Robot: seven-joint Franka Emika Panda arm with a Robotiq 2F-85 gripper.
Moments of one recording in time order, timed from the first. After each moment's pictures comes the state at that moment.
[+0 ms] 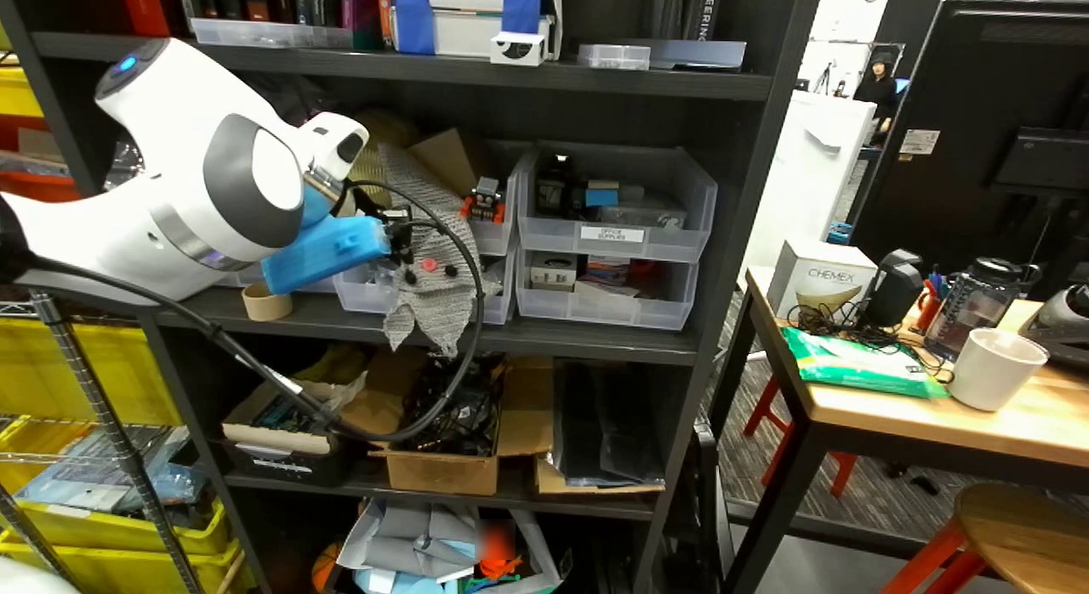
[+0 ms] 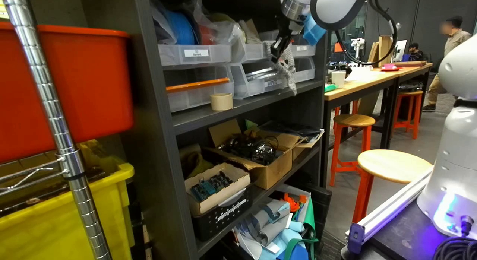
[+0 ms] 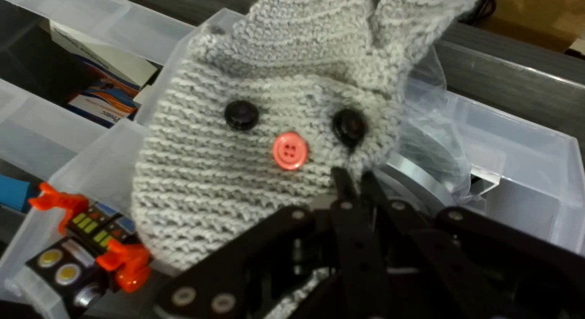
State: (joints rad) arm -0.11 -0.63 0.37 -2.68 -0.30 2.80 0.07
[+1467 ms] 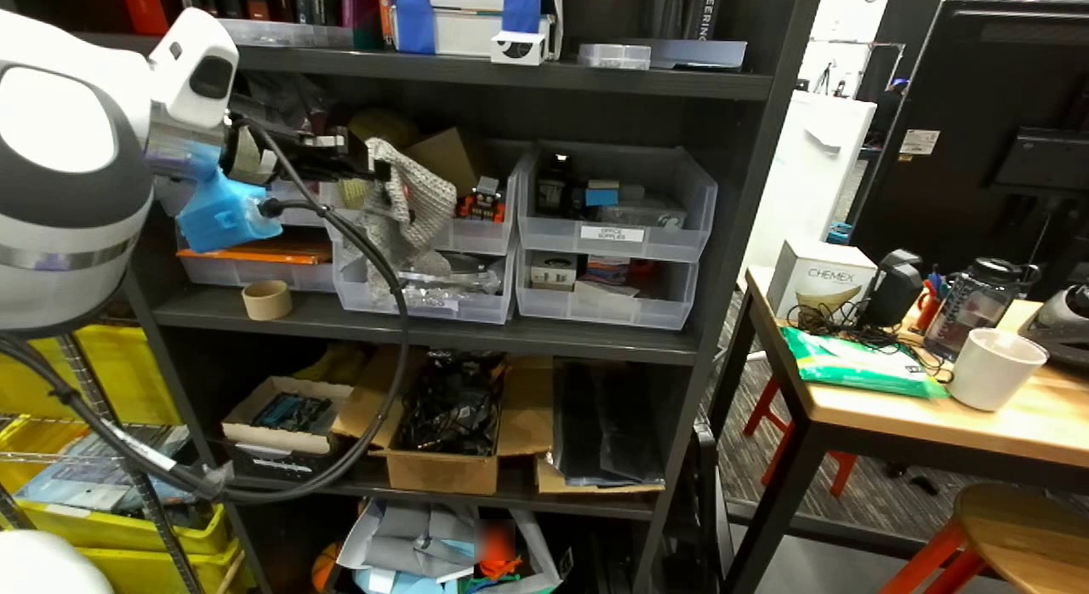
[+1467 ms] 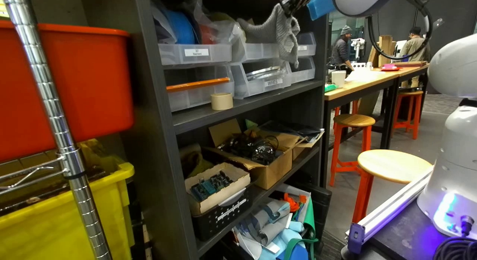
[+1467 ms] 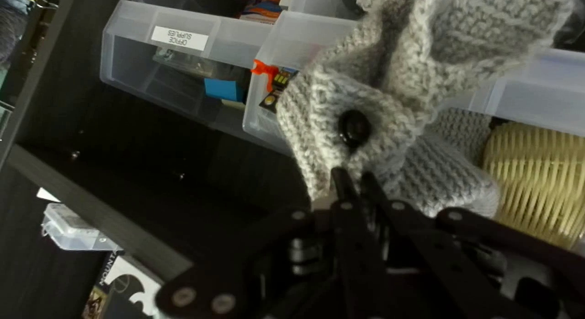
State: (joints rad) arm -0.32 -1.12 0.60 -2.77 -0.26 2.83 0.48
